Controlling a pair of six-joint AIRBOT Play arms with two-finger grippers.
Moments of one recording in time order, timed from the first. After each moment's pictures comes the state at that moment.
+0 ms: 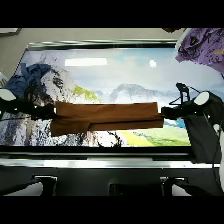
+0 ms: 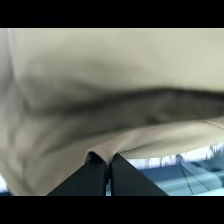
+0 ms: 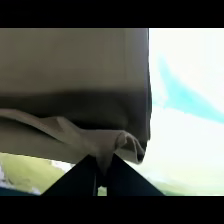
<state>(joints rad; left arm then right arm) 0.17 -1.36 1.14 1.10 -1.31 -1.47 -0.13 -1.29 1.05 -1.23 1.15 1.35</state>
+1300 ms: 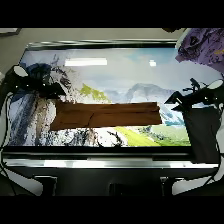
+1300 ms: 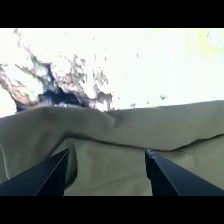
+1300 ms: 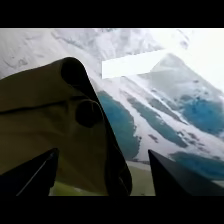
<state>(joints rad) 0.12 -1.83 1.77 1.10 -1.37 -1.48 -0.38 -1.74 1.45 -0.96 1.38 1.42</state>
